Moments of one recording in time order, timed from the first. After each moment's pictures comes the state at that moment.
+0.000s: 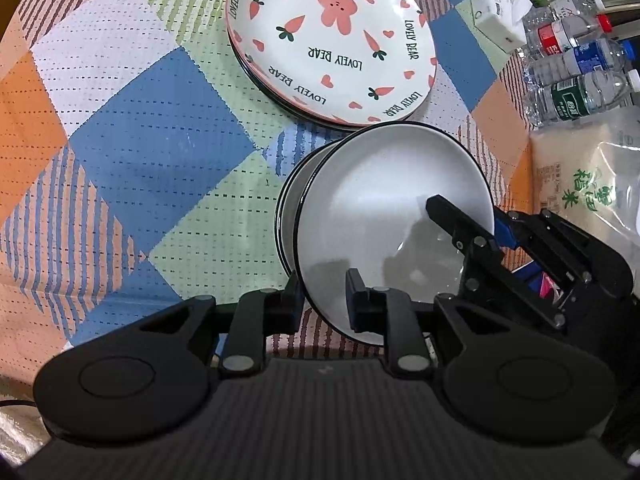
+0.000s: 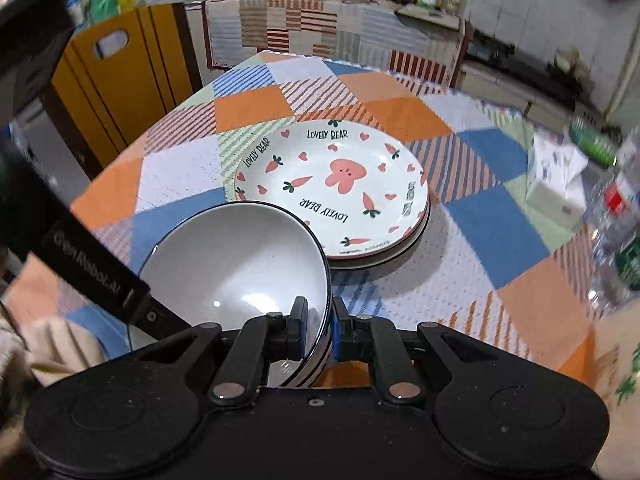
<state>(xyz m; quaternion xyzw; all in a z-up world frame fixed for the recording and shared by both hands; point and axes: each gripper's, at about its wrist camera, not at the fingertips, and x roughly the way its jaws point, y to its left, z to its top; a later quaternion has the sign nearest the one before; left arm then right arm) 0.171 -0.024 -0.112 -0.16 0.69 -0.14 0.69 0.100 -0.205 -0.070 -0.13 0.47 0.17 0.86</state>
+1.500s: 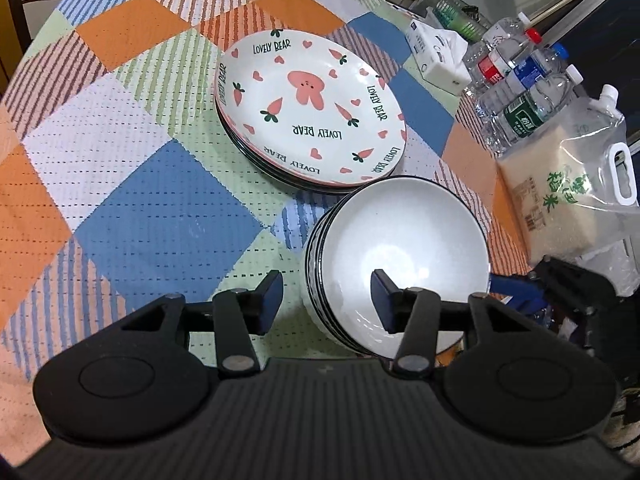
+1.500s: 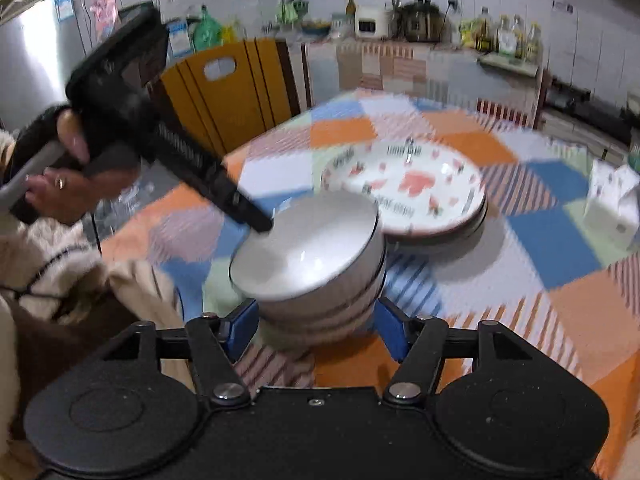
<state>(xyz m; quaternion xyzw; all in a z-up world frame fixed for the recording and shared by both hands) 0.150 0.006 -0.117 -0.13 0.55 -0.22 0.80 0.040 -0.261 -0.083 -0.09 0.40 0.33 0.85</state>
